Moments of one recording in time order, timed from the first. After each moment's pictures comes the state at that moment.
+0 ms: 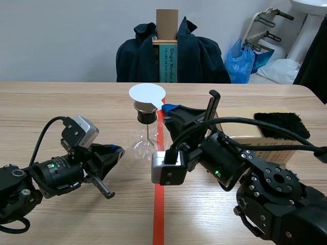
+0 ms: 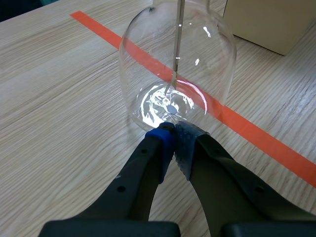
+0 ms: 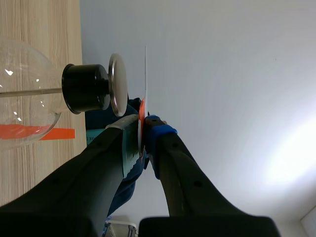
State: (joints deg) left arm -5.5 -26.6 32.8 59.0 -10.8 -22.5 -25.2; right arm -2.2 17.0 -28.4 75.2 -69.4 -28.3 25.4
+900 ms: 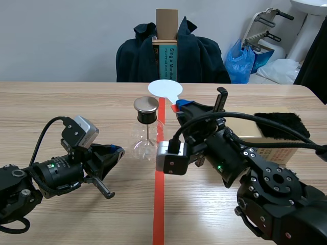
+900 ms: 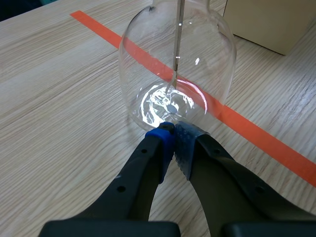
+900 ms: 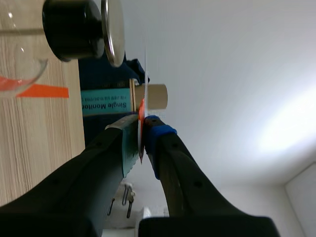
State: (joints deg) left arm -5.5 -26.6 32.8 59.0 -10.8 -22.5 -25.2; right arm -2.2 17.0 -28.4 75.2 -72.0 -28.2 13.2
